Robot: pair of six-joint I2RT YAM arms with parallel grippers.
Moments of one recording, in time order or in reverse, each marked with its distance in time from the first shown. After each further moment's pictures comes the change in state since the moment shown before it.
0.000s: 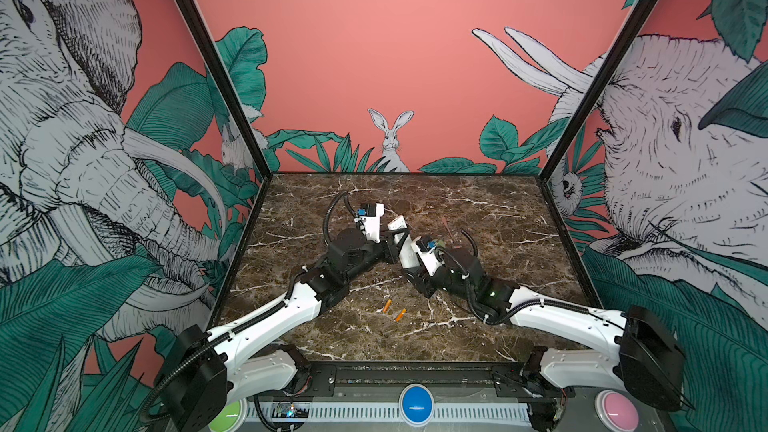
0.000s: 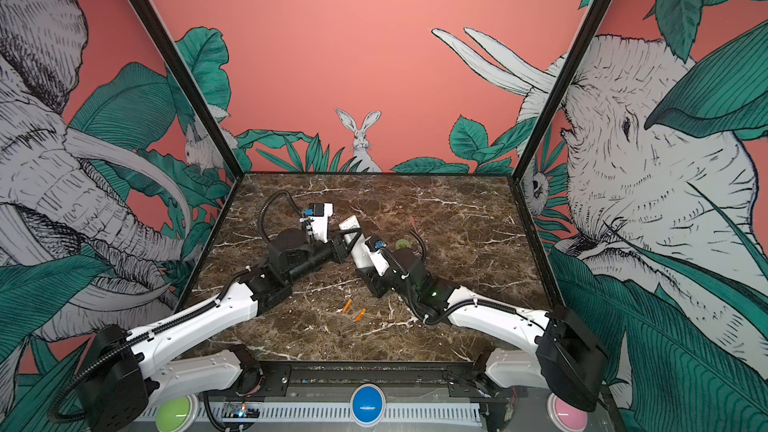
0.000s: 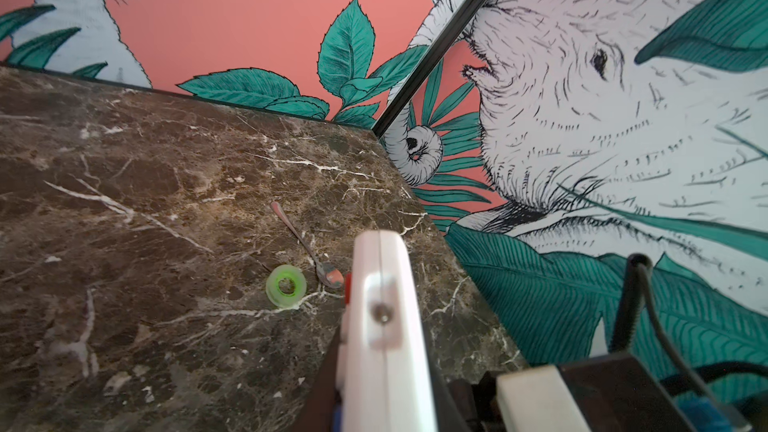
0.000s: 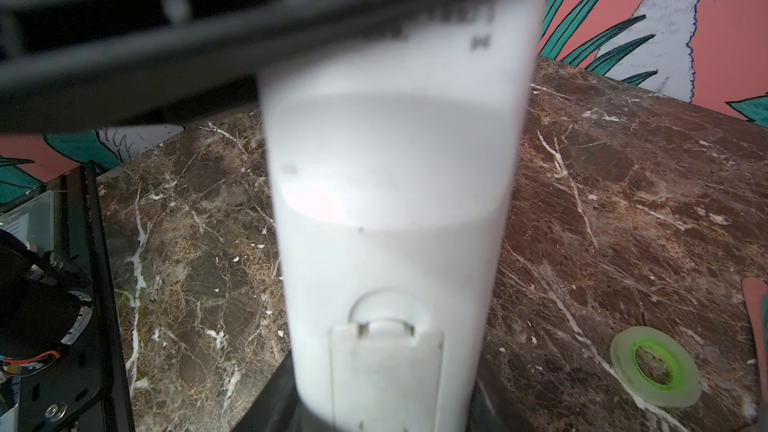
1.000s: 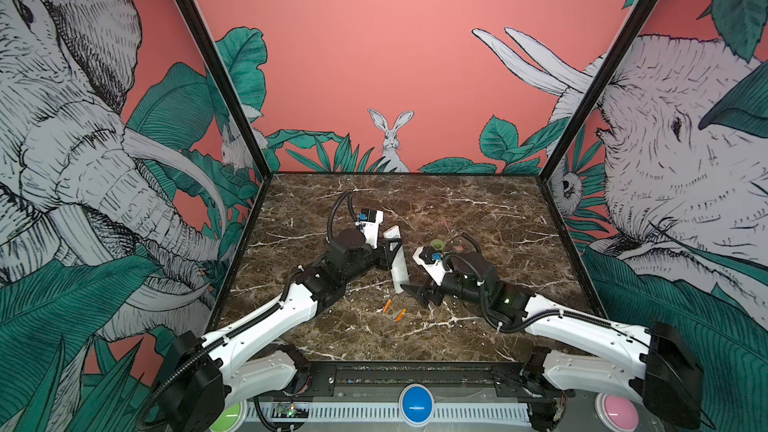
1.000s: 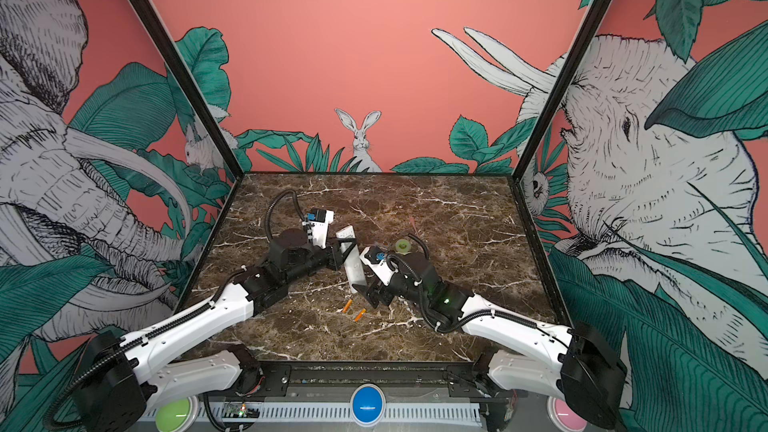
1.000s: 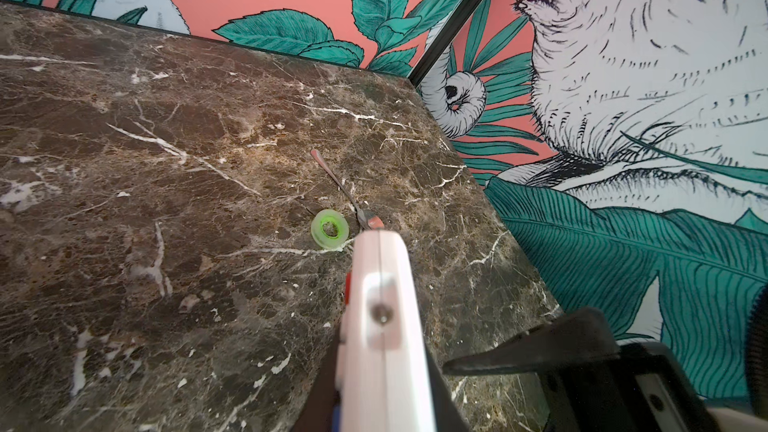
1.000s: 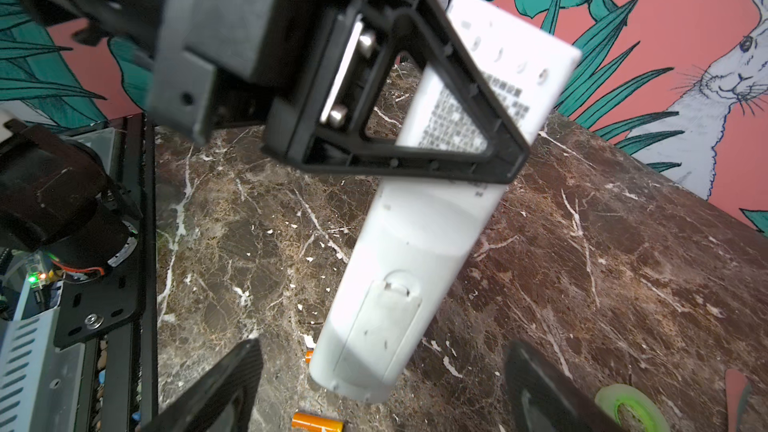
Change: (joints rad) left arm 0.053 -0.031 0.007 -0.214 0.028 0.065; right arm 0.002 -0.155 -0.053 -0.039 -0.124 -0.222
